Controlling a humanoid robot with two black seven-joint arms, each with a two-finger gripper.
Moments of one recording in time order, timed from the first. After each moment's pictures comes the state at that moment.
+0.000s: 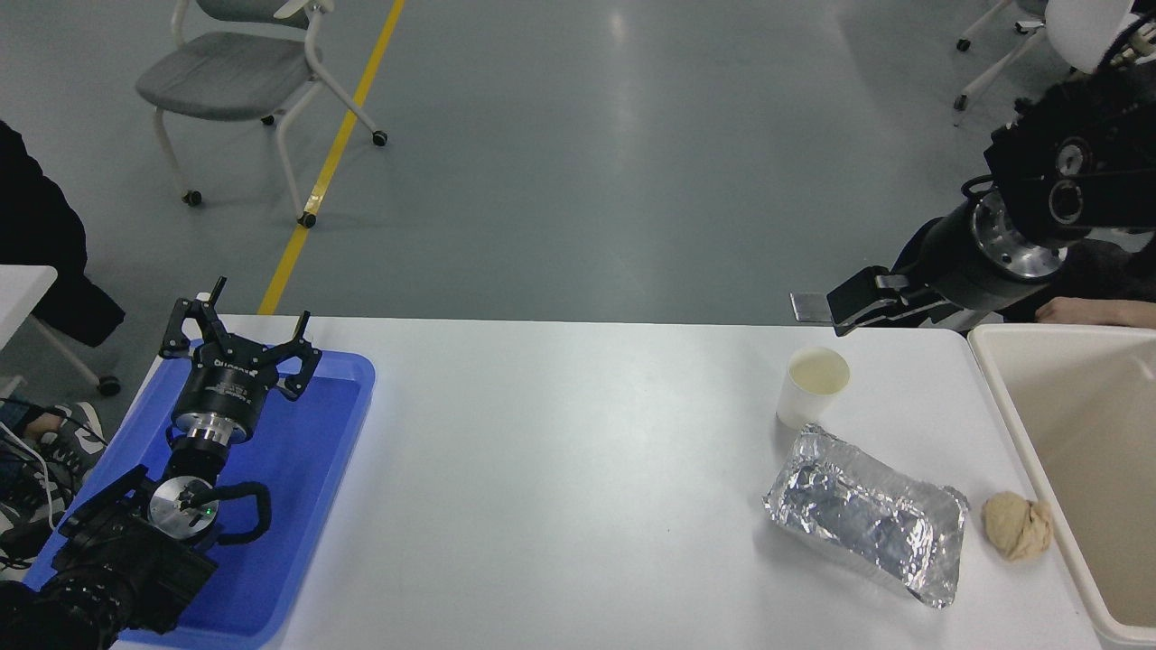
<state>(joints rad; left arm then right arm) -0.64 0.19 -0.89 -0.20 -0.21 -0.79 -0.32 2.09 -0.36 -1.31 1.33 -0.38 0.39 0.10</state>
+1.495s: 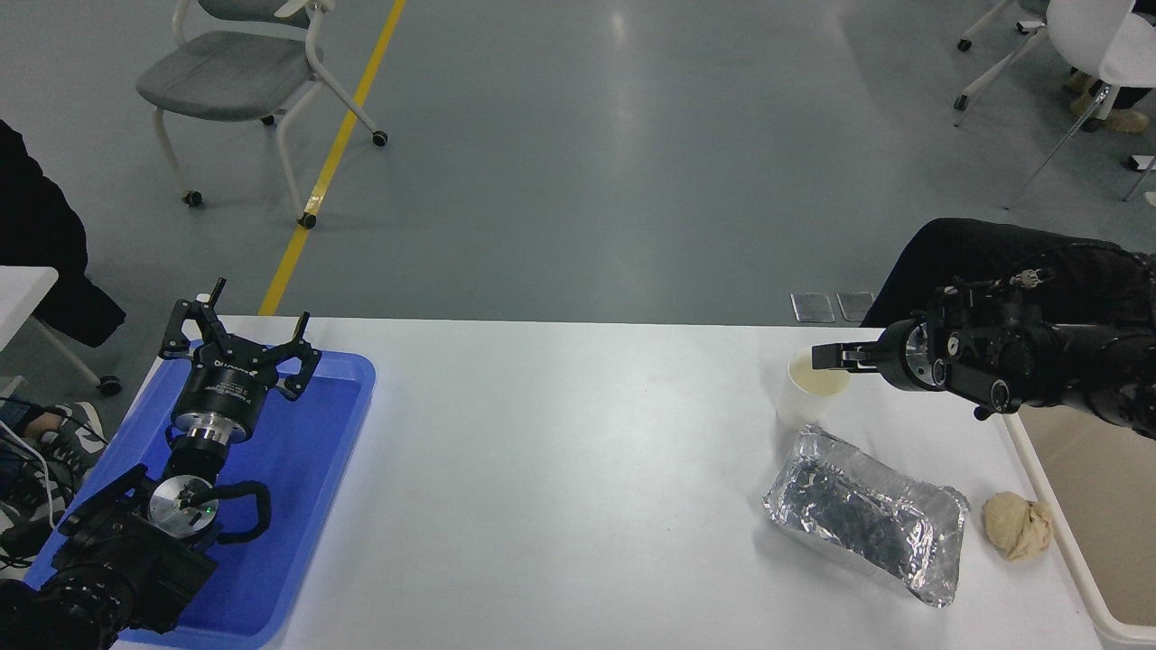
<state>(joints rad) -0.64 0.19 -0.89 -0.20 -0.21 -0.79 -0.32 1.22 -0.27 -0.93 0.58 -0.51 0.18 0.10</state>
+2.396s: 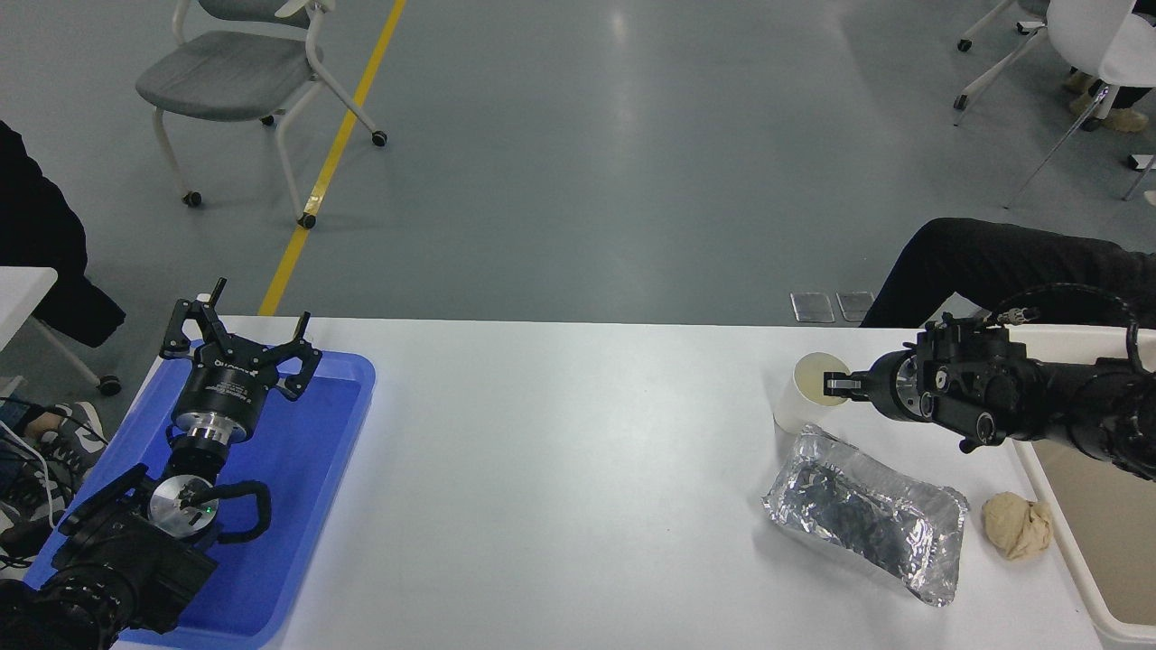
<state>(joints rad) -0.64 0.19 -0.89 -0.20 -0.21 -0.79 -0.32 1.17 -0.26 -0.88 0.58 -0.51 0.15 0.08</state>
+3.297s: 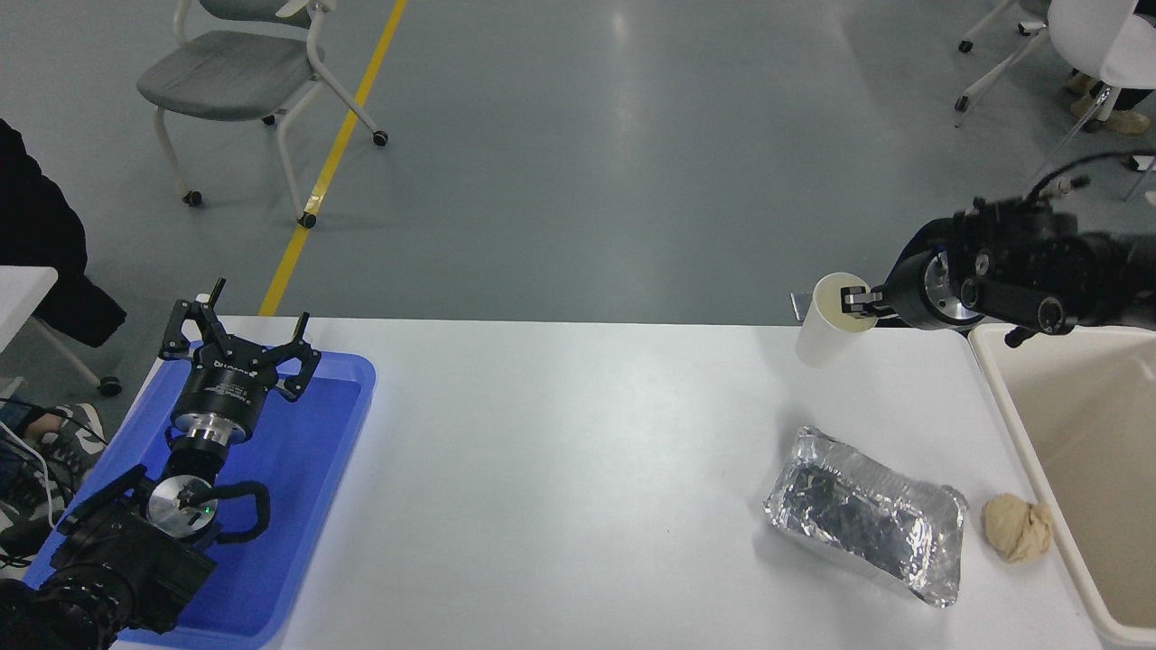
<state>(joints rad) -0.63 0.20 -0.89 -0.20 -0.21 -0.79 -0.32 1.74 -0.42 -1.06 0.94 -0.50 0.37 0.05</state>
